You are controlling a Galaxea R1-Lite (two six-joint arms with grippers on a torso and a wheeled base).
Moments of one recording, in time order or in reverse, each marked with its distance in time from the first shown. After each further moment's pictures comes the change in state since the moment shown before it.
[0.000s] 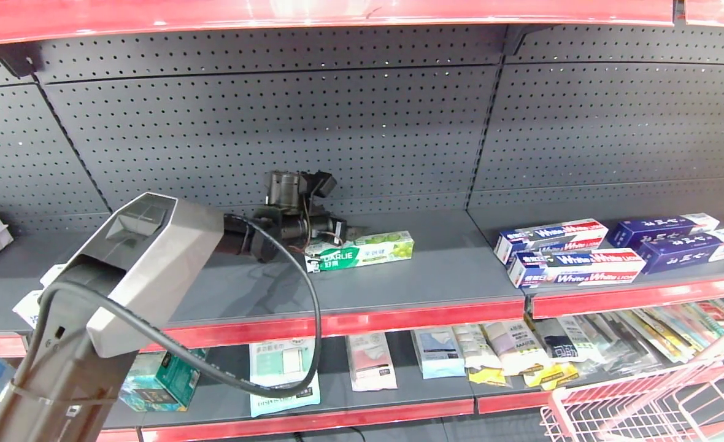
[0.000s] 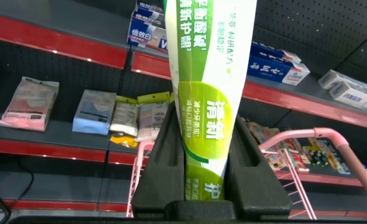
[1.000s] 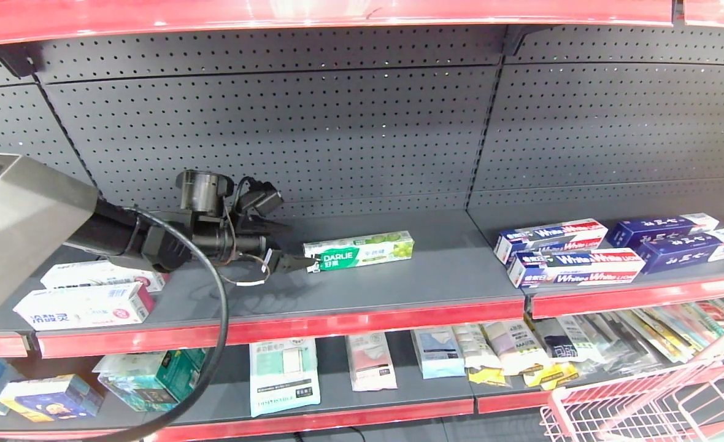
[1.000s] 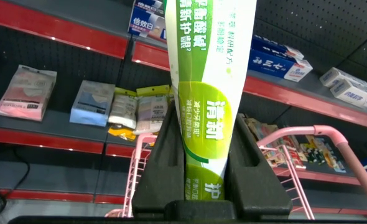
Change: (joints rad) left arm 0.175 -0.371 0.552 0.005 -0.273 0.470; right arm 0.000 0.000 0.025 0.000 0.000 -0.028
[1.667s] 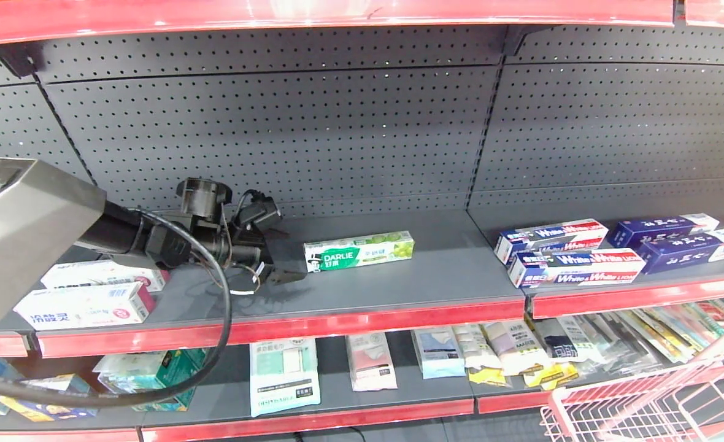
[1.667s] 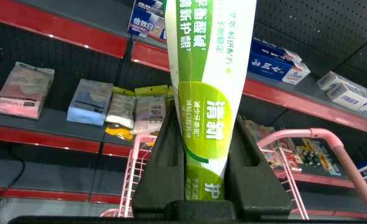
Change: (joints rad) left arm 0.023 0.057 -0.051 0.089 -0.028 0.224; right arm 0.000 0.000 -0.001 0.000 0.000 -0.022
